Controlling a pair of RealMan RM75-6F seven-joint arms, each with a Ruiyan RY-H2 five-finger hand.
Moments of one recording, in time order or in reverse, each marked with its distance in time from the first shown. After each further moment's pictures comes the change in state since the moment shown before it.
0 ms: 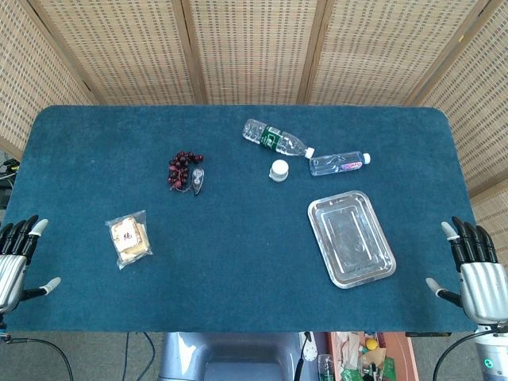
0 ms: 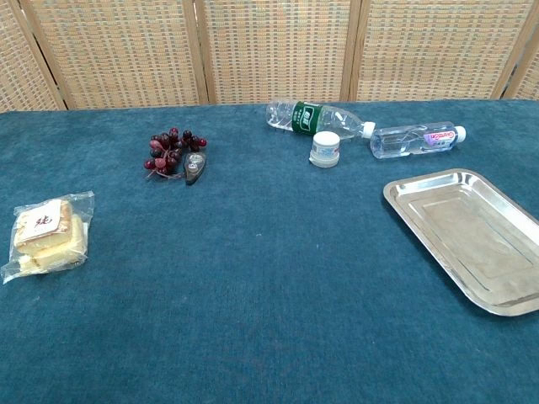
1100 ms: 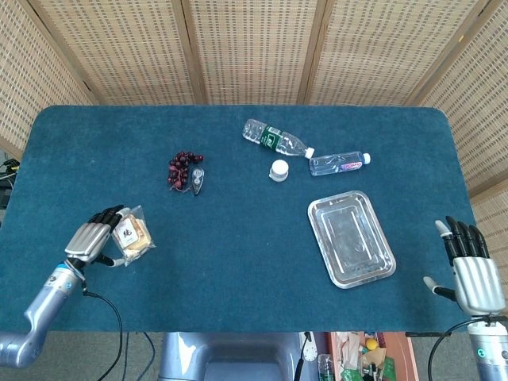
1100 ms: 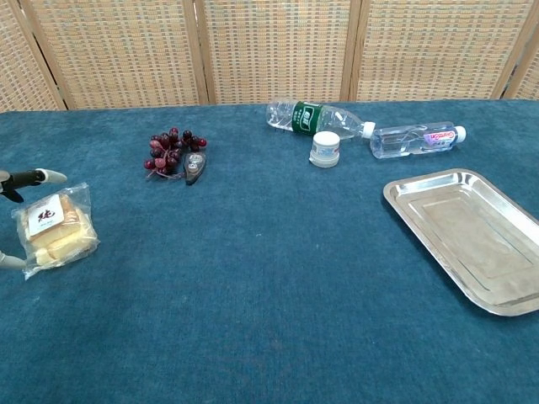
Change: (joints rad) left arm -0.370 -0.282 -0.073 0.347 -0.161 -0.599 -0.146; right arm 0.031 -0.011 0.009 0.007 0.075 -0.101 -0.037
